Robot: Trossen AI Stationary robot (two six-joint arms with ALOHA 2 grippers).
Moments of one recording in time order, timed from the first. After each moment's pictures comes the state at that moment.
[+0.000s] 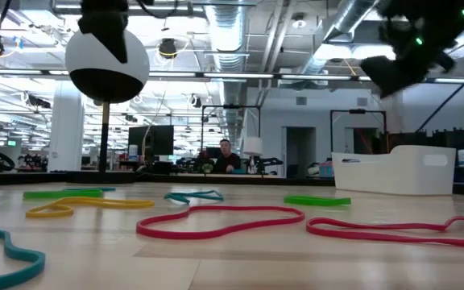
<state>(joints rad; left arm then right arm) -0.19 1.41 1.33 -1.49 -0.82 -0.50 0.00 0.95 0.72 -1.01 1.02 0.89</state>
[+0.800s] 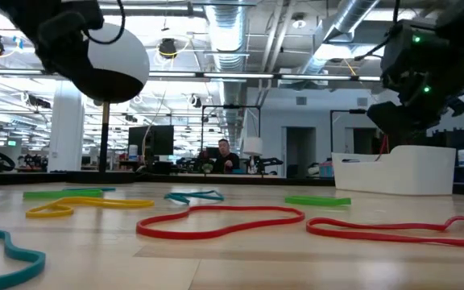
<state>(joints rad) -0.22 0.82 0.68 -0.82 -0.60 -0.61 0.00 1.05 0.47 -0.77 0.94 0.96</state>
